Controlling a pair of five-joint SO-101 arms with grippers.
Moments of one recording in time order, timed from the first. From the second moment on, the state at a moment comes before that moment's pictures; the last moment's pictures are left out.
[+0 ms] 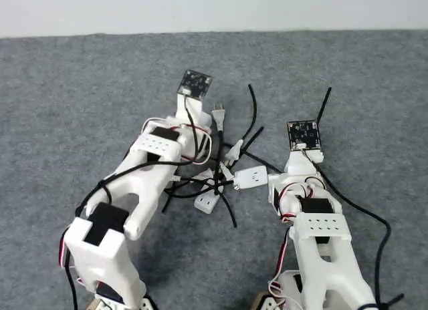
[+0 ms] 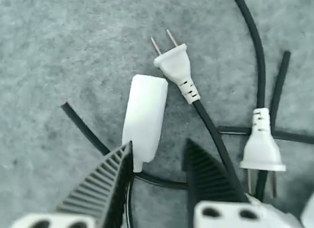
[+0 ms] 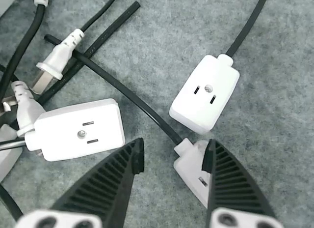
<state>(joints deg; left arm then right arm) 15.0 17.2 19.5 34.4 0.0 -2.4 -38.2 69.6 31.3 2.9</state>
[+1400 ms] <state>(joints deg) 13.3 18.1 18.3 30.9 -2.4 -2.3 -38.2 69.6 31.3 2.9</state>
